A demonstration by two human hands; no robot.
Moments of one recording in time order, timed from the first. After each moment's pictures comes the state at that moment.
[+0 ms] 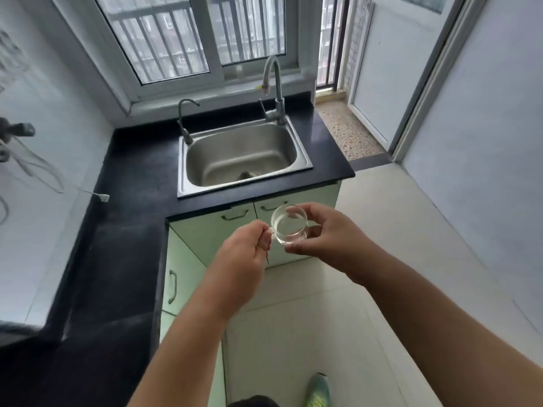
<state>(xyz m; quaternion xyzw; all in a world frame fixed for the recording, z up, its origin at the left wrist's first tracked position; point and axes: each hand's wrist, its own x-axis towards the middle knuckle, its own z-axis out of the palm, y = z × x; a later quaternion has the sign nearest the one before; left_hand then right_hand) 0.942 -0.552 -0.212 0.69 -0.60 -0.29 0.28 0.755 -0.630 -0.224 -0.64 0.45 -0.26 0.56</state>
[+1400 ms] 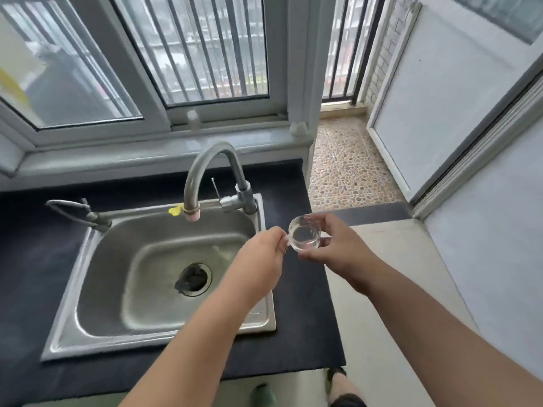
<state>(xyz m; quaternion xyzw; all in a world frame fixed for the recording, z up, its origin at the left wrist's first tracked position) 0.892 -1.159 -0.296 0.72 -0.59 -0.30 0.20 0.716 -1.232 -0.309 -0.62 0.50 -0.20 0.56</state>
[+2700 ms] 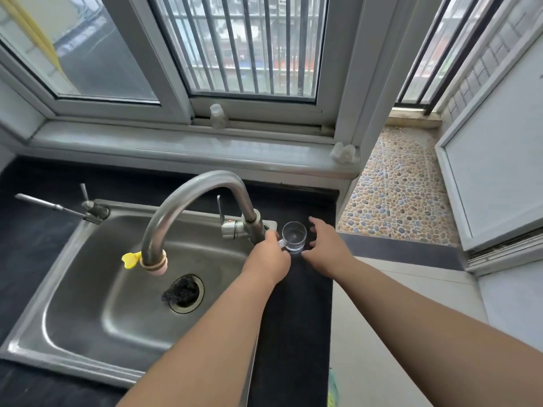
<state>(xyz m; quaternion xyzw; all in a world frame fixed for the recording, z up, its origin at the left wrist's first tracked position) 0.928 -1.337 -0.429 0.87 -0.33 -0.36 0.11 0.813 -1.431 -0.454 -0.75 0.50 0.00 0.43</state>
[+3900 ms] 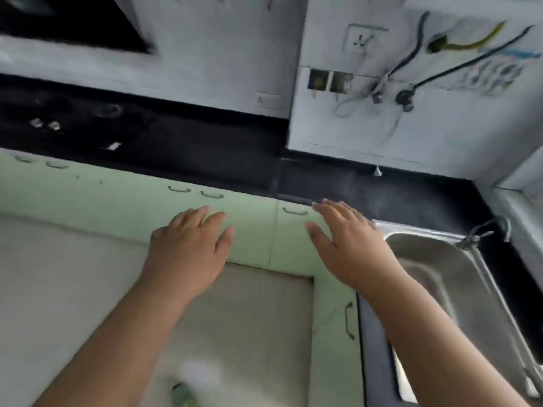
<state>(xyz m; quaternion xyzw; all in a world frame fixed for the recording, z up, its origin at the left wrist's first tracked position) 0.680 -0.718 -0.159 0.95 0.29 -0.01 0.09 0.827 -0.930 -0.149 -0.93 -0.33 0.04 0.14</state>
